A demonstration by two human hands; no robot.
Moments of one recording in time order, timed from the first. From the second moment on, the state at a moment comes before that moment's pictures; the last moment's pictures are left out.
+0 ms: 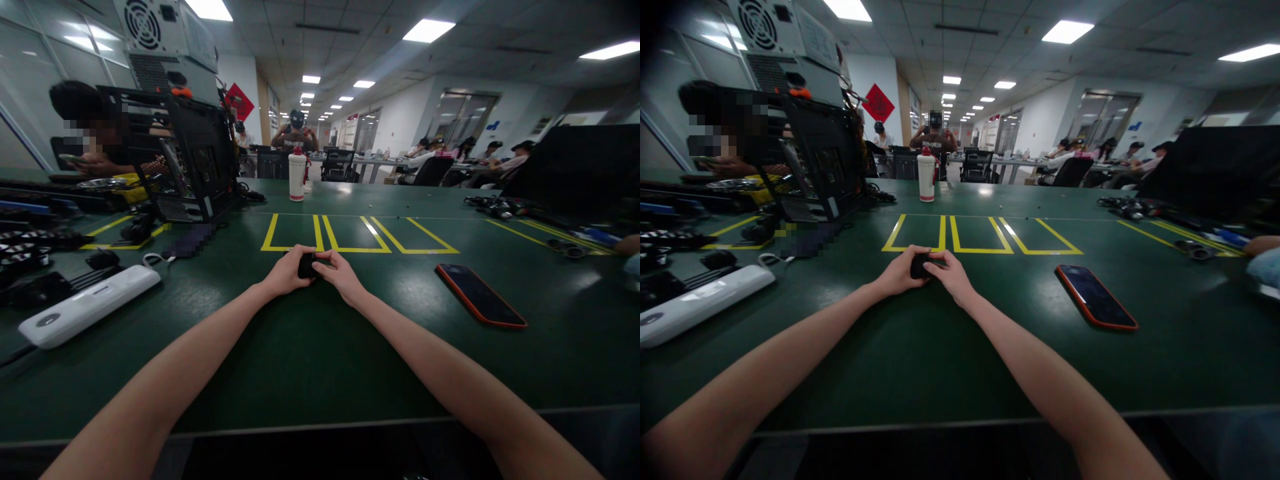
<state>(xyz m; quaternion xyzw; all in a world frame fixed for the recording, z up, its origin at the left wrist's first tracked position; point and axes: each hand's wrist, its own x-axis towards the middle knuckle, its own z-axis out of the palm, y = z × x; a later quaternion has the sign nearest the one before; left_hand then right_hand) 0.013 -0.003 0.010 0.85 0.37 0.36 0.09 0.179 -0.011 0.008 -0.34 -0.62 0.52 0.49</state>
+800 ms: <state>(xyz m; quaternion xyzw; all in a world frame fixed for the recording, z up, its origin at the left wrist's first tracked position) 0.014 -0.001 0.008 0.85 0.37 0.37 0.09 0.179 -0.005 0.005 -0.34 -0.61 0.51 0.49</state>
